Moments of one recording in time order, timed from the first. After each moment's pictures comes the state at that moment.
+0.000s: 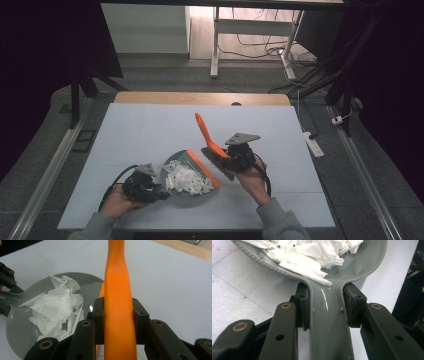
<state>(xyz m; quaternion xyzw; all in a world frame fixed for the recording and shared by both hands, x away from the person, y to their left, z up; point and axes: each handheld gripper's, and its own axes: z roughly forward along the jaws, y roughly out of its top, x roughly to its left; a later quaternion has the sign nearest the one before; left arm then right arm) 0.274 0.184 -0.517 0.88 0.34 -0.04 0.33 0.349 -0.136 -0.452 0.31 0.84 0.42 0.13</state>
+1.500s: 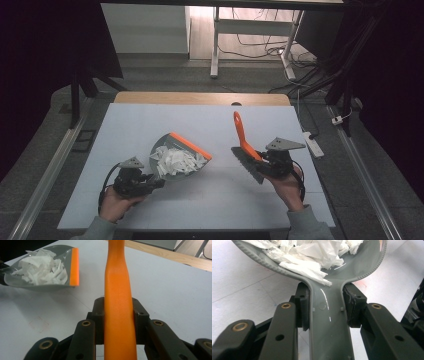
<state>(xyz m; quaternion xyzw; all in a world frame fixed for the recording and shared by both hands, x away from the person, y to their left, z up) 0.262 0.201 -0.498 0.79 0.45 0.02 0.41 0.330 -0.229 -0.439 0.34 0.81 0.45 0.16</state>
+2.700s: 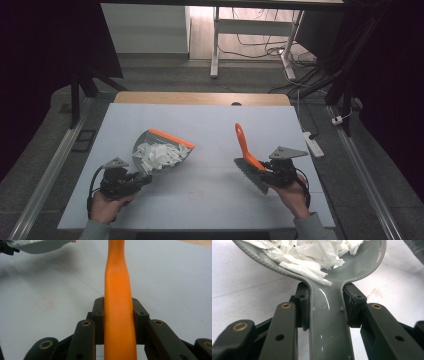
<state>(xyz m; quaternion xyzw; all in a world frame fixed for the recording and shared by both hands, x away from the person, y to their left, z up) 0.248 0.228 -0.495 0.74 0.52 0.06 0.41 0.319 -0.243 -0.459 0.33 0.83 0.43 0.12</state>
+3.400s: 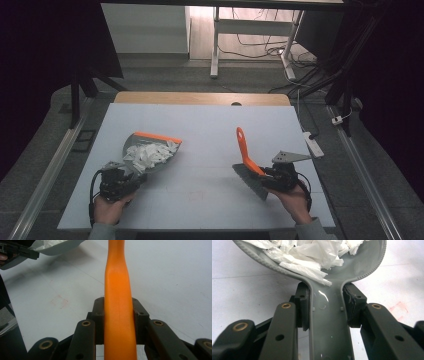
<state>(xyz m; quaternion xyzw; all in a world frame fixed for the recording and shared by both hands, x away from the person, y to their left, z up) 0.247 0.226 -0.510 0.68 0.61 0.09 0.39 0.310 -0.249 -0.464 0.34 0.82 0.45 0.08</state>
